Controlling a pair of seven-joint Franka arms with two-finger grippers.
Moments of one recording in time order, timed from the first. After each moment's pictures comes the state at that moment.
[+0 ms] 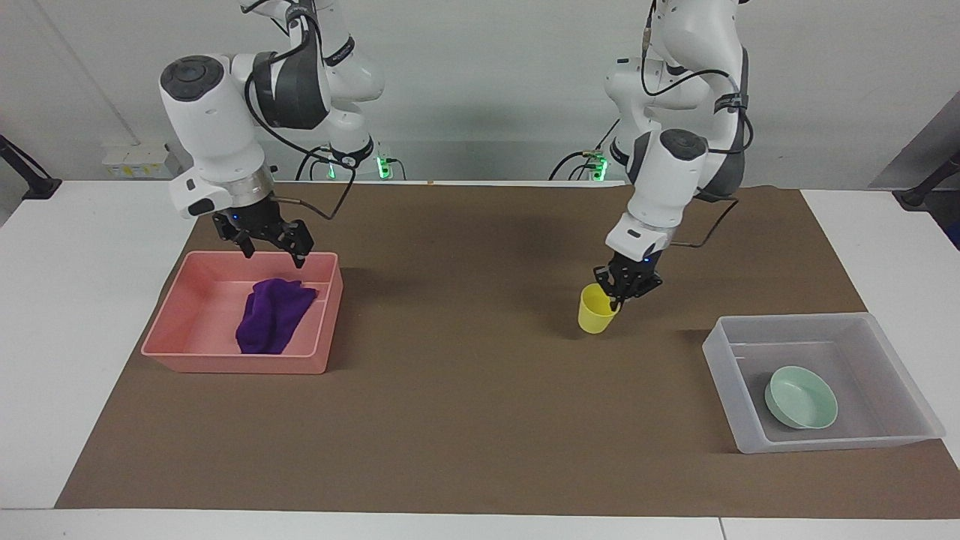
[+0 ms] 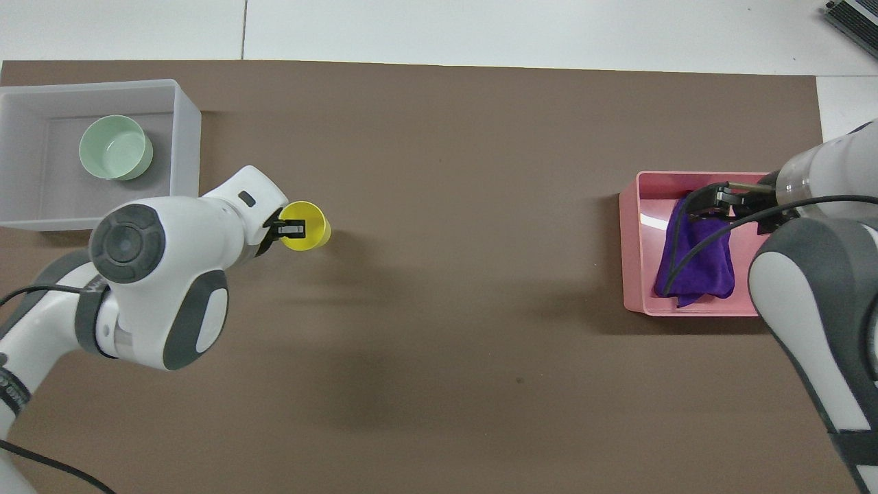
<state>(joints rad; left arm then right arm) -0.24 0.06 -0.07 -2.13 -0.03 2.45 -0.24 -0.07 0.02 0.10 -1.78 -0.06 1.84 0.26</state>
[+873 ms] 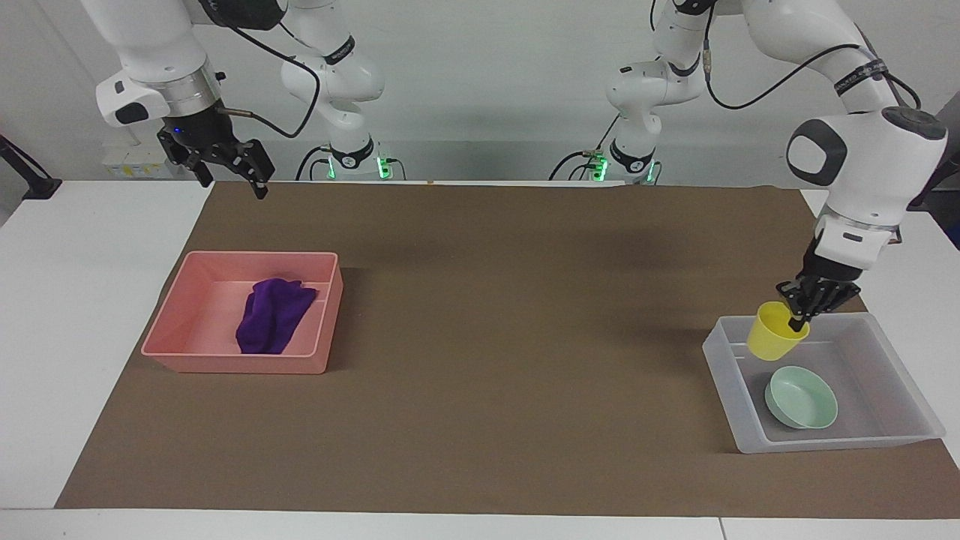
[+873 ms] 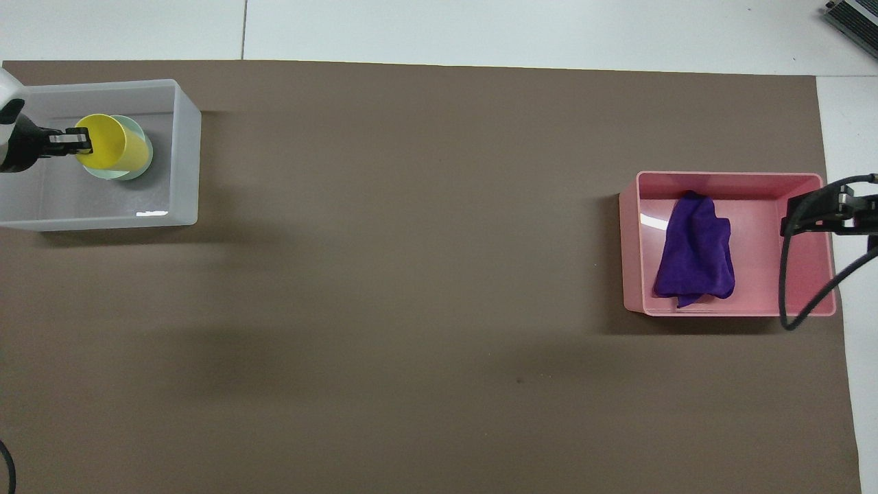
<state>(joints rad) 0.17 0.22 -0.07 -1.71 -0.03 2.26 0.05 -0.04 -0.03 0.00 -1.53 -0.04 1.48 0.18</state>
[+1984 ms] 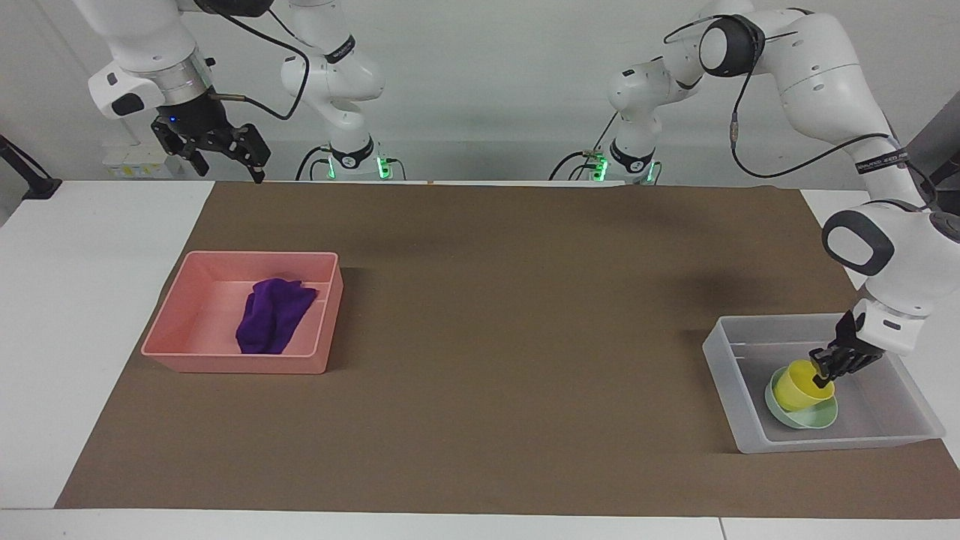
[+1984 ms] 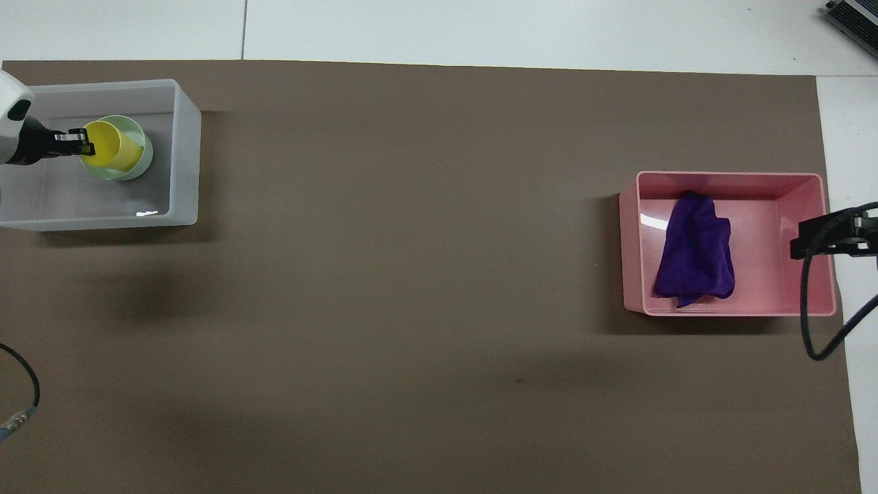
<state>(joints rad) 0.27 0.53 -0.08 -1.54 -0.11 2.30 0.19 -0.03 -0.05 -0.02 -1.56 -0.02 1.44 0.11</state>
